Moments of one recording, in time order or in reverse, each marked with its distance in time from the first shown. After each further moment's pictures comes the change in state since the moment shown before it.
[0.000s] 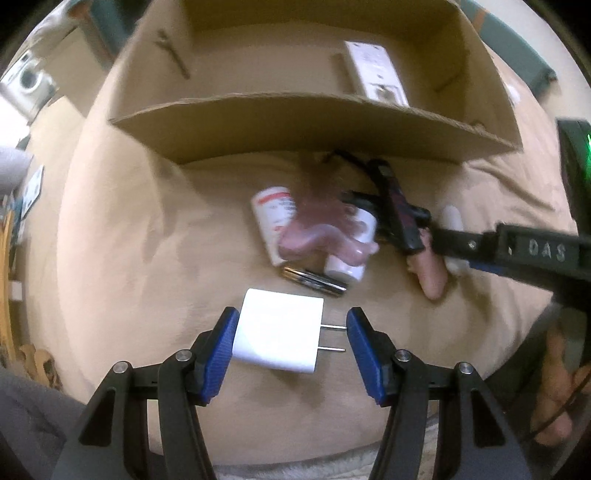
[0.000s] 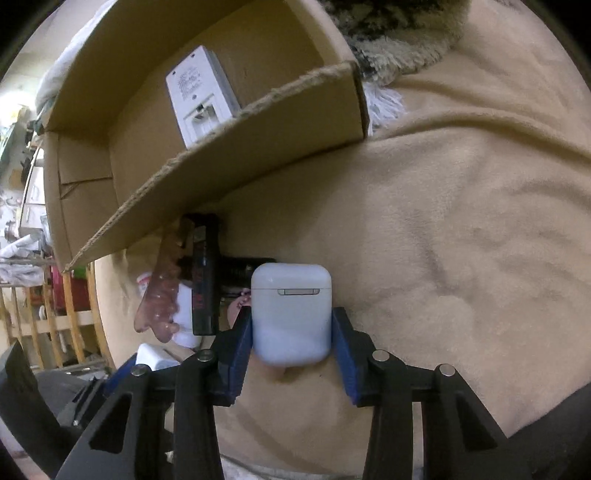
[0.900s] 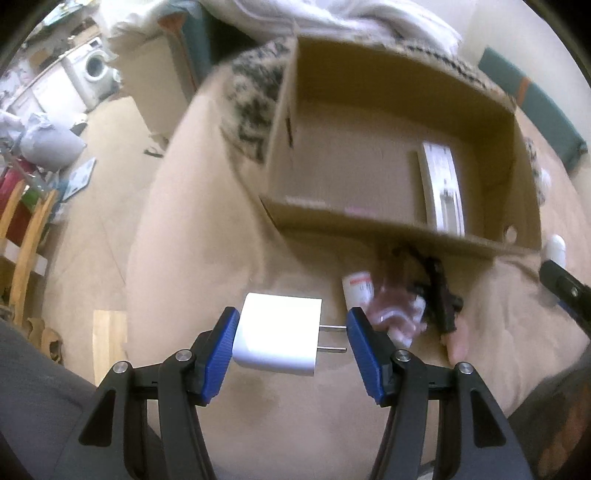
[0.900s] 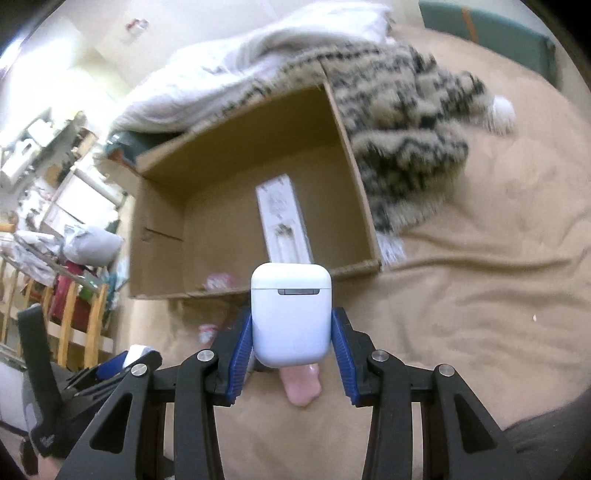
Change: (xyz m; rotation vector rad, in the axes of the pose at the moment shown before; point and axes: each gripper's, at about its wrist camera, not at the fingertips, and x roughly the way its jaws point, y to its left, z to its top) left arm -0.055 0.056 0.016 -0.177 -0.219 0.111; right arm -0.099 0.027 -0.020 -0.174 -0.425 0.064
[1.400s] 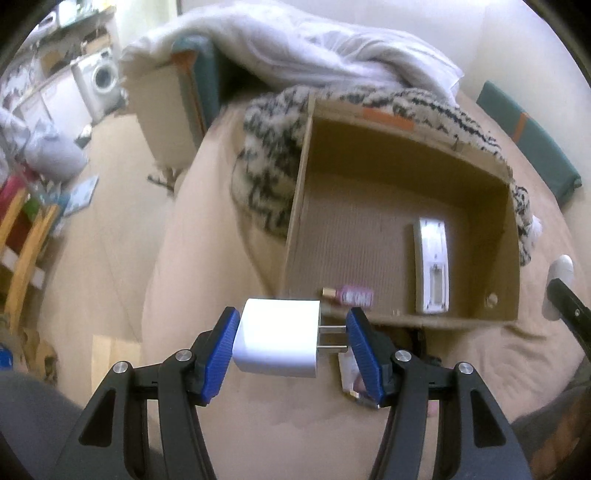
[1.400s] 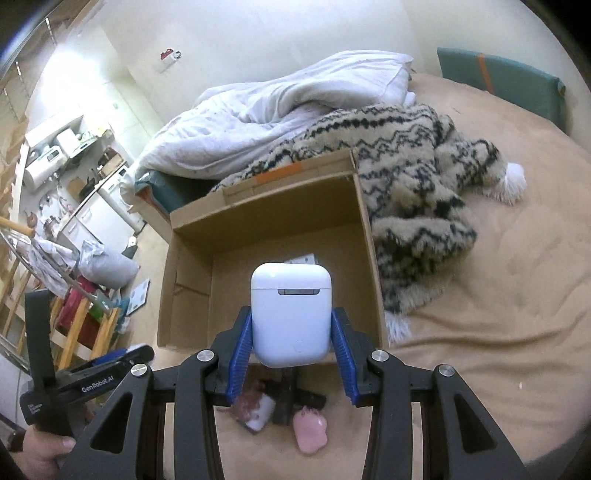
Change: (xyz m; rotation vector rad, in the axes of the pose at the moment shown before) left arm -0.032 0.016 0.055 -0.023 -0.112 -0.026; right arm -0.020 0.008 0.044 -0.072 -0.150 0.032
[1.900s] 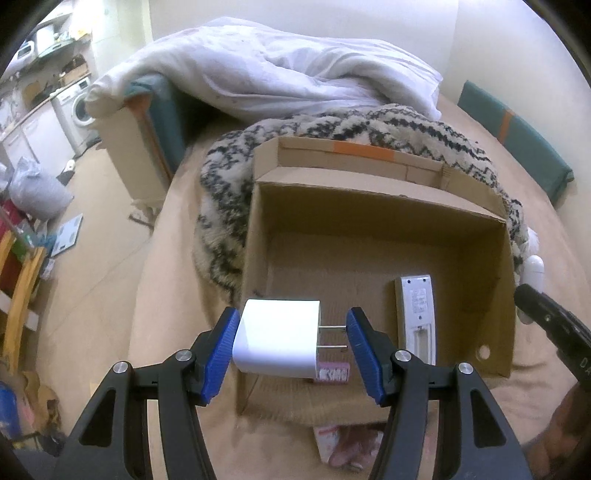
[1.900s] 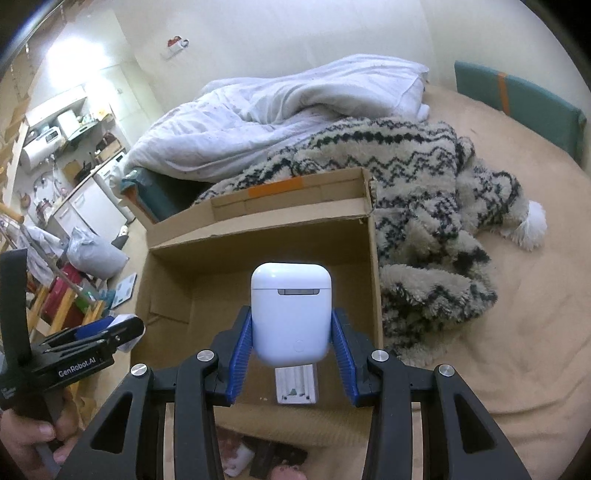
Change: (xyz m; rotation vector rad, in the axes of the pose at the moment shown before) left arm 0.033 -0.036 0.067 0.087 -0.061 -0.029; right arm 0.054 -0.003 0.043 -0.062 0.023 -0.039
